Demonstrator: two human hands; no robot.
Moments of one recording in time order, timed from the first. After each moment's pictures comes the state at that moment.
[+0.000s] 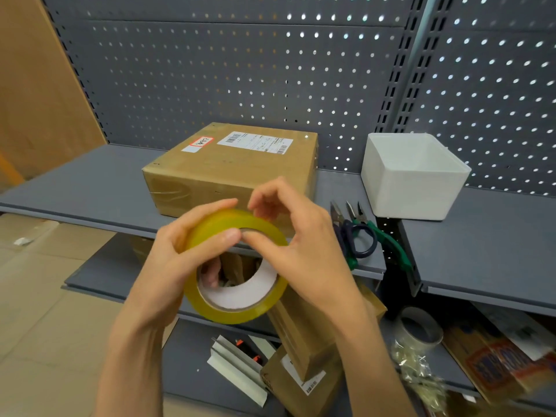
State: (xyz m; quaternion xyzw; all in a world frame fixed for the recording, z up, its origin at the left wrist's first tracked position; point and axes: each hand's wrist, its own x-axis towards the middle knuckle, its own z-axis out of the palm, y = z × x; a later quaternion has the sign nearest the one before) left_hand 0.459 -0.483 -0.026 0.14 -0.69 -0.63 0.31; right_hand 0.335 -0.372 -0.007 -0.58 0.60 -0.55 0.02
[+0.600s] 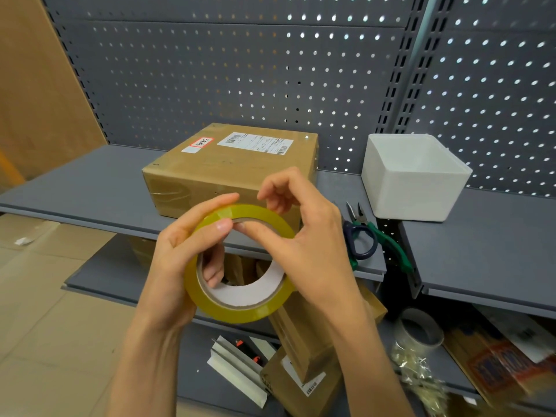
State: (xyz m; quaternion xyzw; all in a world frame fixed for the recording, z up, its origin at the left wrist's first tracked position) left_hand 0.452 -0.471 -0.021 0.13 -0.59 -0.72 0.33; right_hand 0.338 -0.371 -0.001 -0.54 0.59 -0.60 -0.01
